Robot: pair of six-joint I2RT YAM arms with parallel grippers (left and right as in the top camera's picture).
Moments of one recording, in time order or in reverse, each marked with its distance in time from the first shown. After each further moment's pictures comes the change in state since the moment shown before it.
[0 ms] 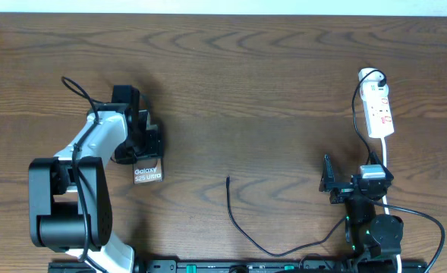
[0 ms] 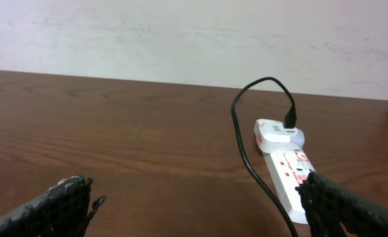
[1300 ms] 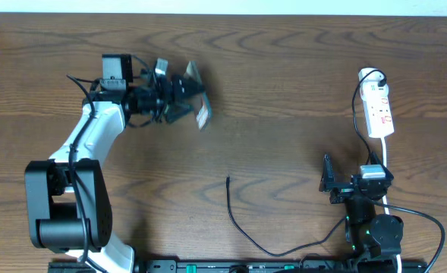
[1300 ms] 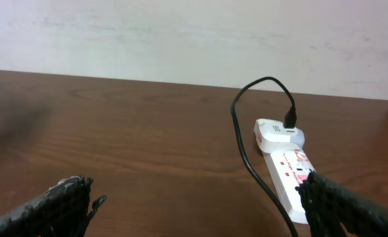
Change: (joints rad) left arm -0.001 -0.008 0.104 0.517 1.021 -0.658; right arm 0.000 0.000 0.000 0.000 0.000 0.000
